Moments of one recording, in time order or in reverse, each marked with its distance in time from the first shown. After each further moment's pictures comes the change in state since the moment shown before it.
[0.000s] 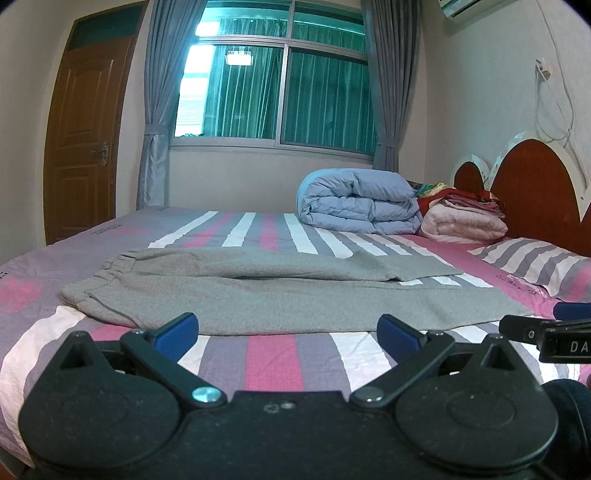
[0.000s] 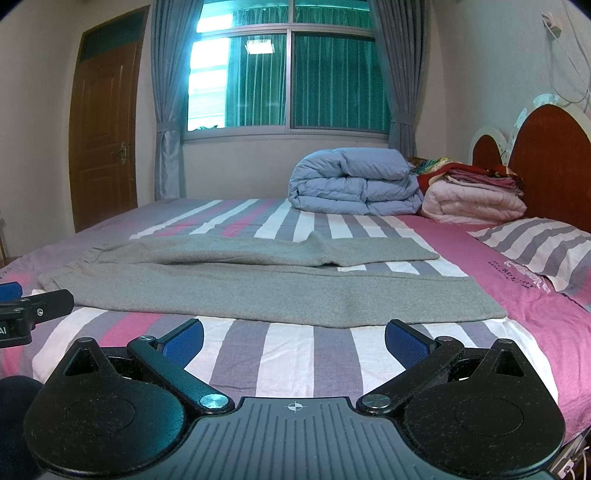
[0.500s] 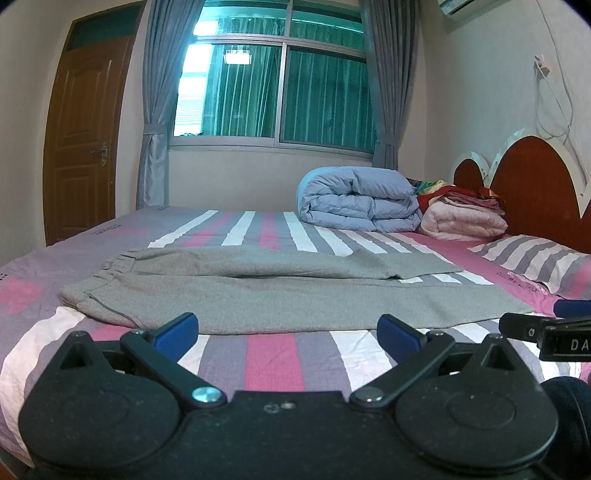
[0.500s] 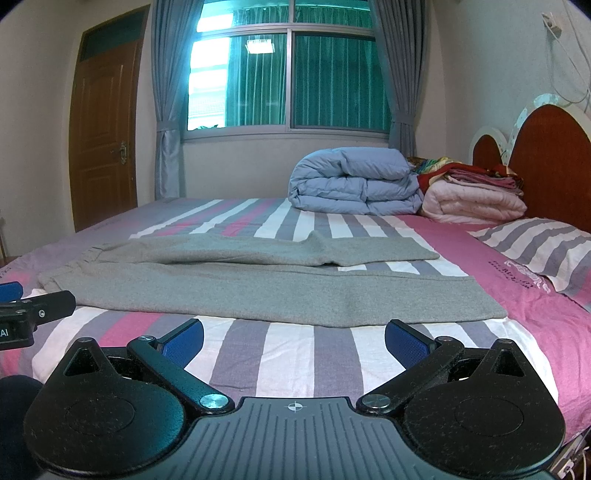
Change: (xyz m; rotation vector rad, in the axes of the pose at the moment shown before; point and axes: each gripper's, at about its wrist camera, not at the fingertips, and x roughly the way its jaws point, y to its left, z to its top) left arm 0.001 0.000 -0.001 0.002 0.004 -0.001; right arm 0.001 0.001 0.000 0.000 0.000 -0.001
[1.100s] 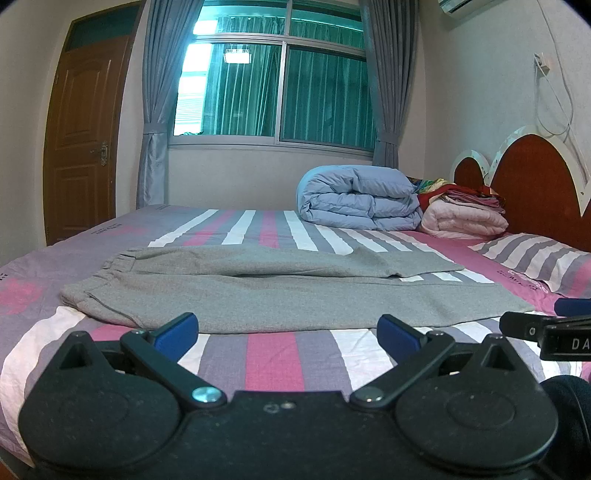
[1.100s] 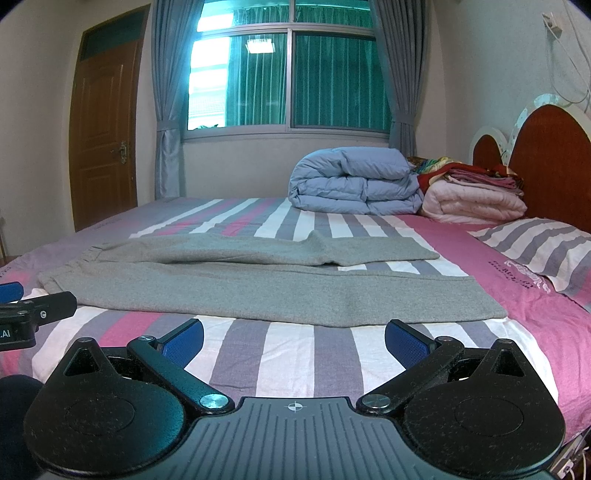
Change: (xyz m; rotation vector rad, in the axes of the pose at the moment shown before) left arm 0.001 0.001 -0.001 0.003 0.003 -0.001; right arm 0.000 -0.001 0.000 -0.001 0.000 0.000
